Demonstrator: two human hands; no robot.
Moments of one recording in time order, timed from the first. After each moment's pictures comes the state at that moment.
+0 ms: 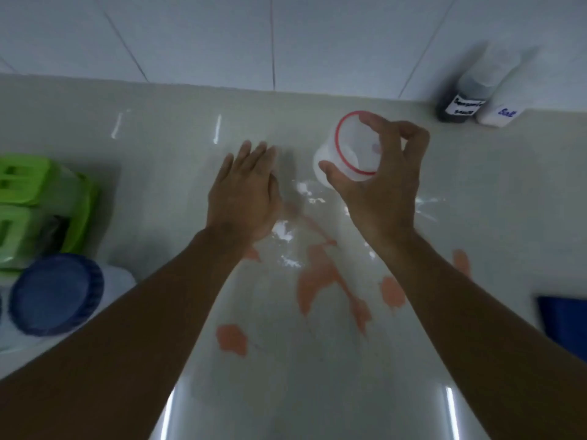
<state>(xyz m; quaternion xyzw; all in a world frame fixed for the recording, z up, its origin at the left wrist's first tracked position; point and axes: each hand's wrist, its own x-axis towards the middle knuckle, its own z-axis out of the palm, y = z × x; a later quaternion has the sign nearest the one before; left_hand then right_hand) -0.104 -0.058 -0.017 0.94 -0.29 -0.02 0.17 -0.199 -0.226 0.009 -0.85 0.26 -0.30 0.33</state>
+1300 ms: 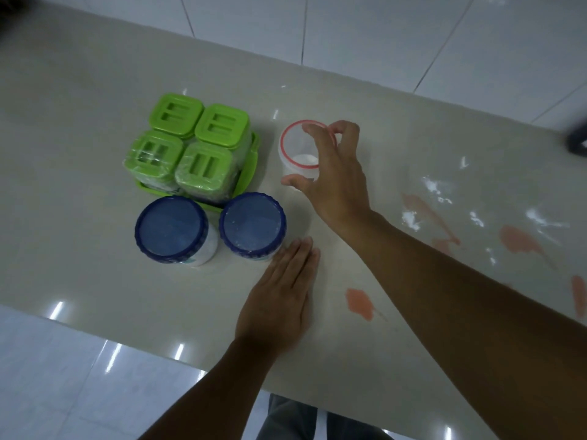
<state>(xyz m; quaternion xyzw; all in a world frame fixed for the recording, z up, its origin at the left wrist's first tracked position) -0.231 0.168 -0.086 0.93 -0.32 0.01 0.19 -0.102 0.004 -0.014 -0.95 0.06 -0.13 0.29</state>
